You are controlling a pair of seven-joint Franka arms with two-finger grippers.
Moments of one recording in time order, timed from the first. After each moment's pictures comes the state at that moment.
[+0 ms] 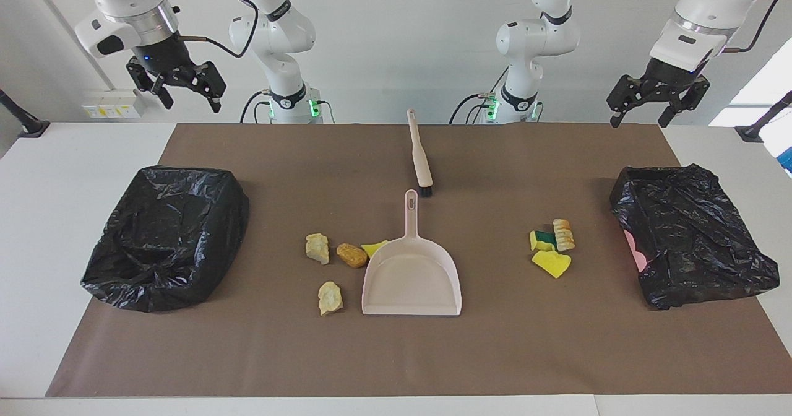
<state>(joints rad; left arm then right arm) 0.03 -0.09 -0.08 -1.60 0.01 1.57 0.04 0.01 -0.07 -0.04 -1.54 -0.02 1.42 0.07</state>
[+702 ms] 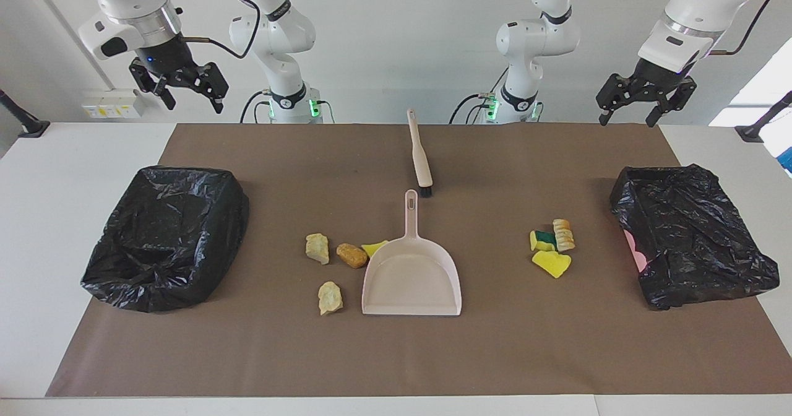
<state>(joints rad) -0.04 -0.15 -0.09 -1.71 -0.03 1.55 -0.01 0.01 -0.07 -0.04 -1.55 -0.02 1.42 0.07</state>
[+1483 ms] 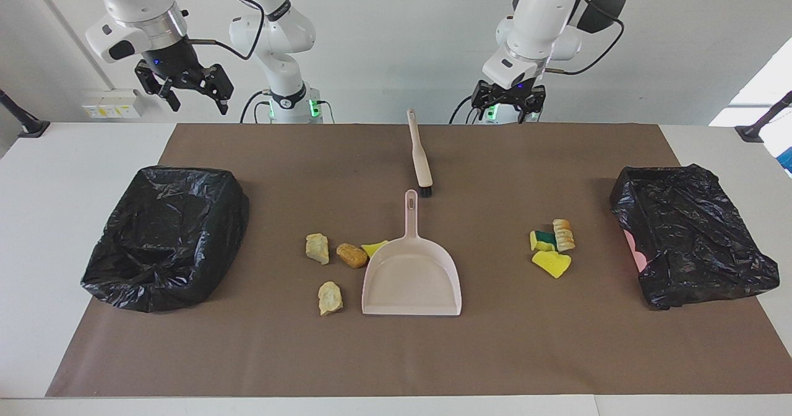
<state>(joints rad) -0.46 -0.30 -0.10 -2.11 -0.09 1.76 -0.40 0.01 -0.06 0.00 -1.55 -0.02 1.42 0.07</state>
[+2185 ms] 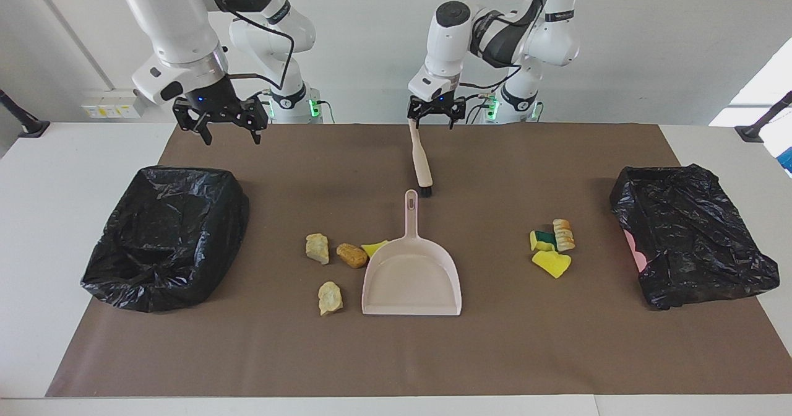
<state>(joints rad) -0.87 -0.14 -0.10 -2.39 -0.10 2.22 -0.87 0.05 0.07 0.09 -1.55 -0.02 1.59 0.07</state>
